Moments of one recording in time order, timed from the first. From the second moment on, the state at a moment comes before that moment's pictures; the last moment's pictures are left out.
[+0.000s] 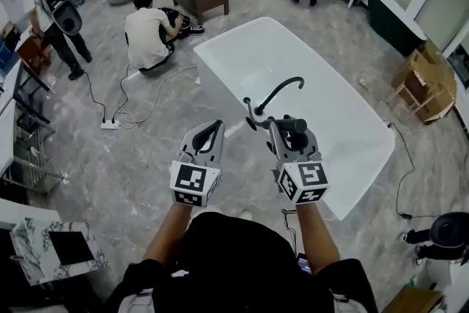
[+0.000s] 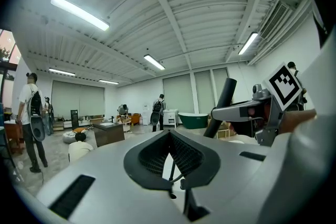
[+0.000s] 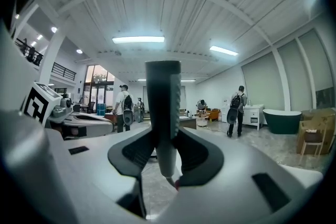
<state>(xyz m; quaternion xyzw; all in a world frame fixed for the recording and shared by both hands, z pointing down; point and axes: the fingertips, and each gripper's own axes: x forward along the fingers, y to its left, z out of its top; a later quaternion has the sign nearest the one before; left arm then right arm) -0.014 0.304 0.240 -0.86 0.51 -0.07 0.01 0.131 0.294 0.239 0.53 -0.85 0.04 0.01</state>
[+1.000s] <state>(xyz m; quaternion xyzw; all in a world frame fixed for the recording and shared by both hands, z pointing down) -0.006 0.256 0.257 -0.85 0.52 -0.08 0.02 0.138 0.237 0.241 0.51 -0.86 0.03 0.00</state>
